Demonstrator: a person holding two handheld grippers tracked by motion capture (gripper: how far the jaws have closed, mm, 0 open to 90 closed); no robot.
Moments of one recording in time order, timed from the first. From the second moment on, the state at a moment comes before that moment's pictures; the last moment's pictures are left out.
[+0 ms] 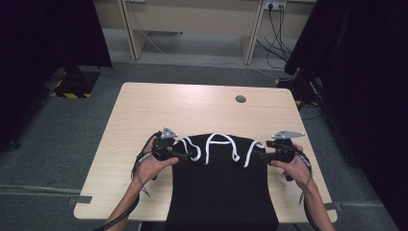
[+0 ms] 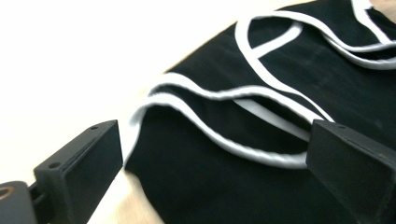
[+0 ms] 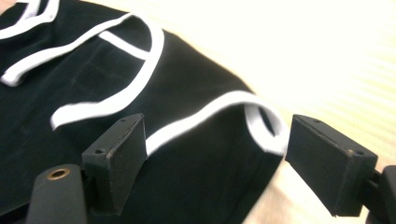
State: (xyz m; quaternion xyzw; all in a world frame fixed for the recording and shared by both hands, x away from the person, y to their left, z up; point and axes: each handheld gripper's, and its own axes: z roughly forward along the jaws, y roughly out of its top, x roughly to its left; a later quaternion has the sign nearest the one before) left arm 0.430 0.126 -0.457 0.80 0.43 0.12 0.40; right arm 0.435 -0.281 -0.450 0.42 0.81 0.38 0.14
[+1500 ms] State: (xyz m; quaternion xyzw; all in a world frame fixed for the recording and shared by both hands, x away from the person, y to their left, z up) left arm 0.474 0.108 -0.461 0.82 0.37 0.13 0.41; right arm 0.460 -0.266 -0.446 0.35 0.83 0.40 0.15
